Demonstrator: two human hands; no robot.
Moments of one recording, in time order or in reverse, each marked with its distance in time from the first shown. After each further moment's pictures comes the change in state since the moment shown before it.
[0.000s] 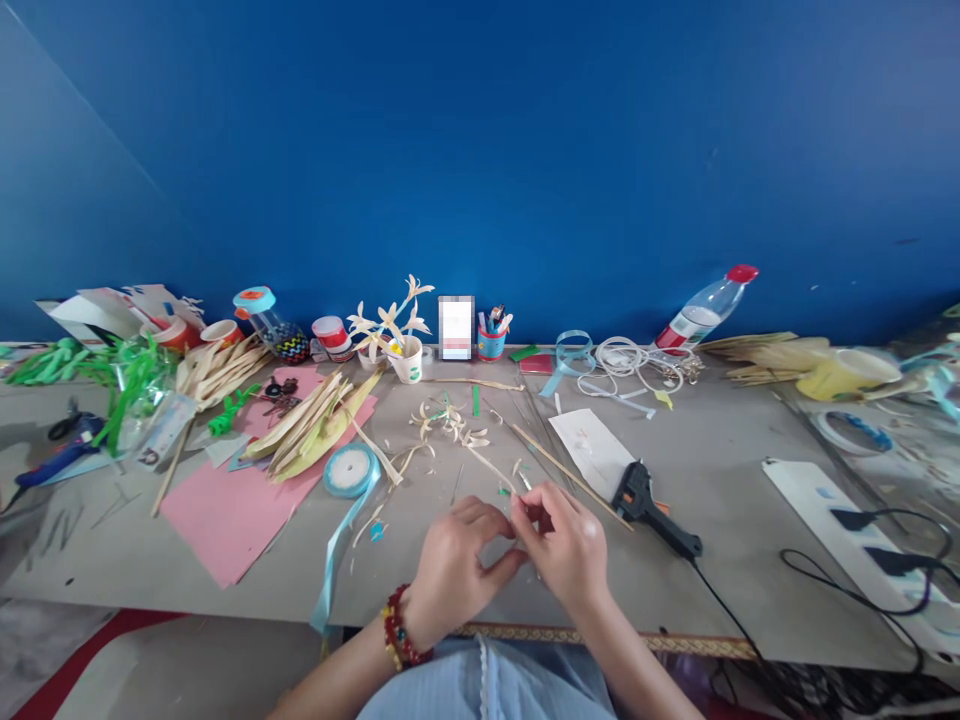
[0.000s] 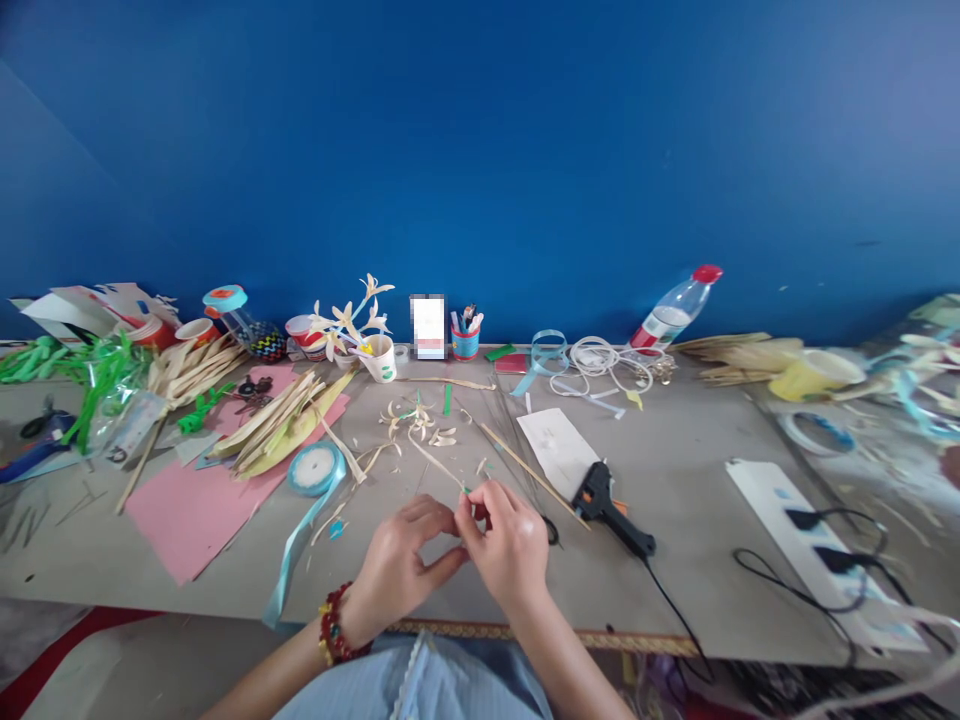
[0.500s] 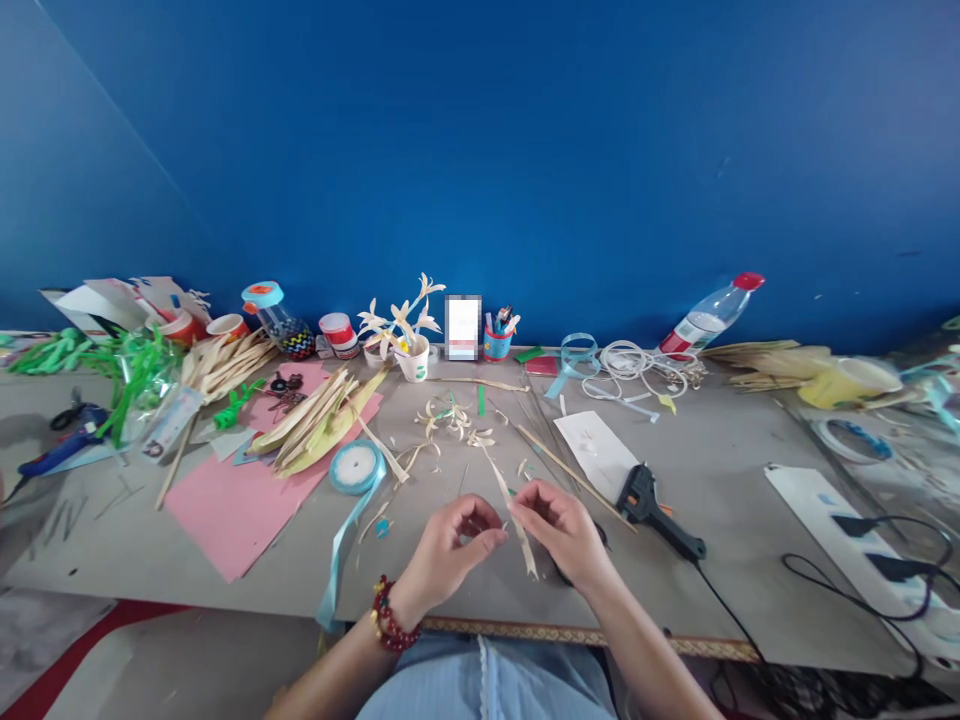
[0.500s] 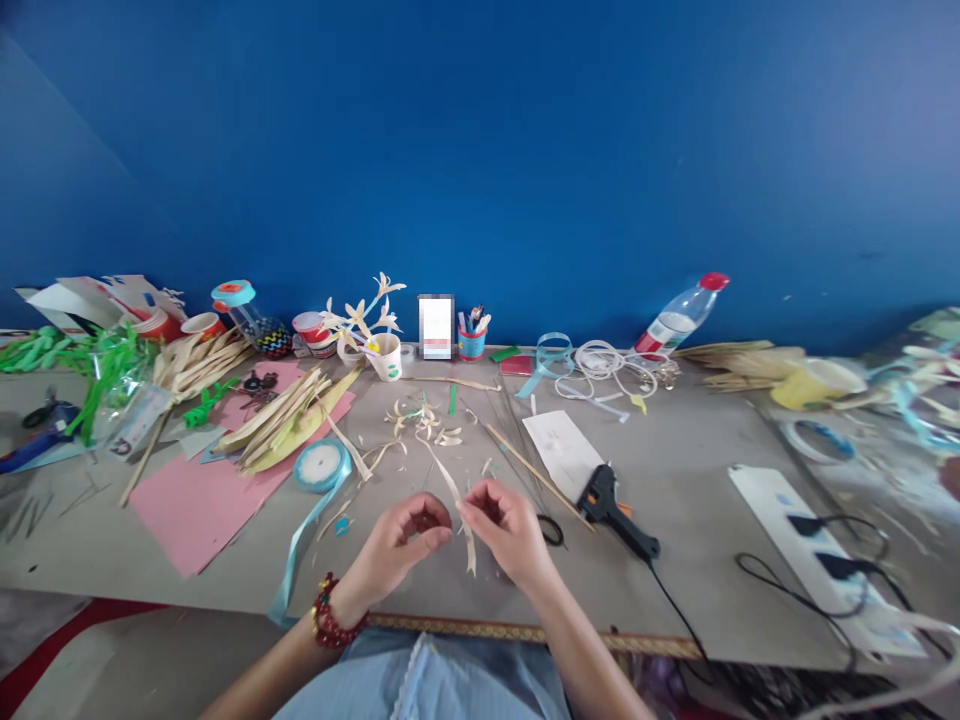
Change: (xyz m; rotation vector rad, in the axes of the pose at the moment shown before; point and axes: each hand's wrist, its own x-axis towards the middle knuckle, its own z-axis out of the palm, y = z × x) left_hand -0.010 -0.024 -0.007 -0.462 -0.019 -0.346; right_hand 0.011 0.006 0.000 0.588 -0.379 0.236
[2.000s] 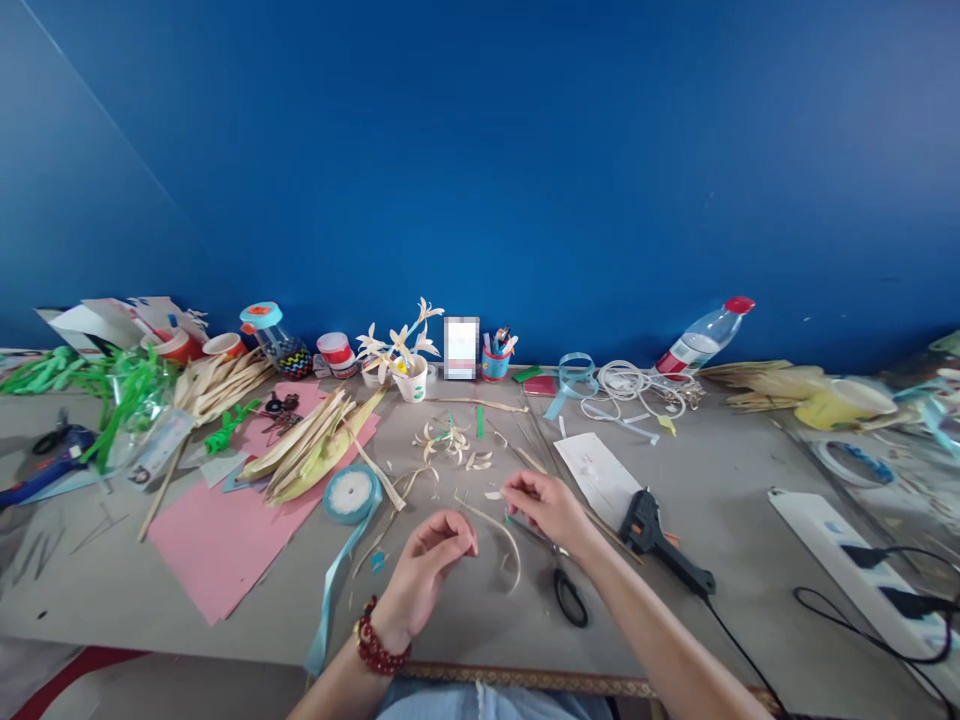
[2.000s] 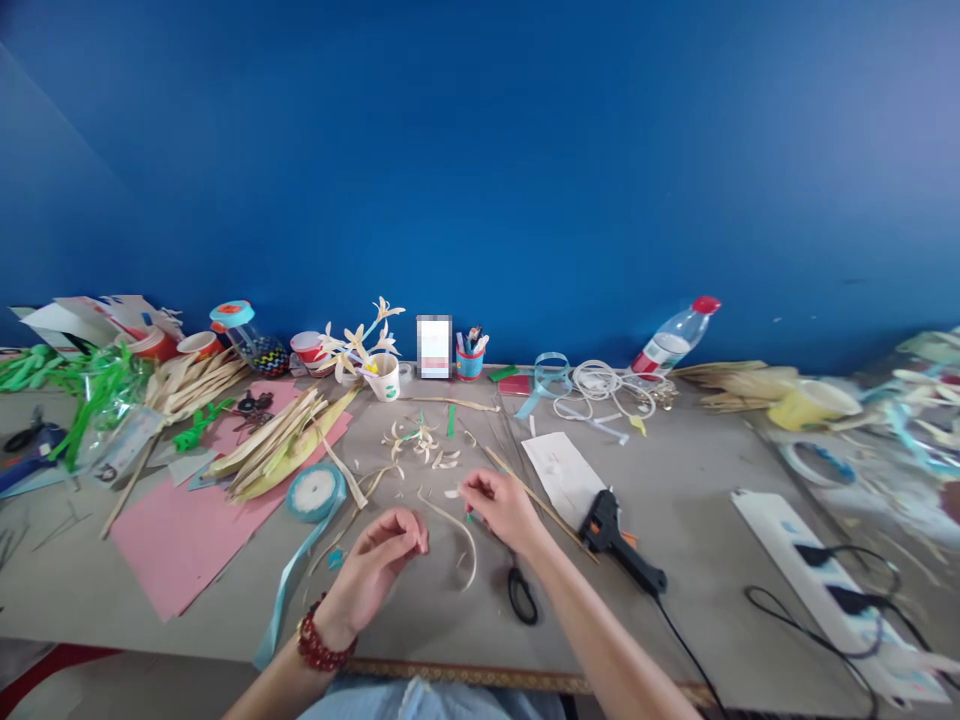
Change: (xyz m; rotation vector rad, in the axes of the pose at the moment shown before) left_hand 0.006 -0.018 -0.016 -0.694 0.061 -0.042; right_hand 0.057 0.013 -0.012 0.033 -0.077 0.119
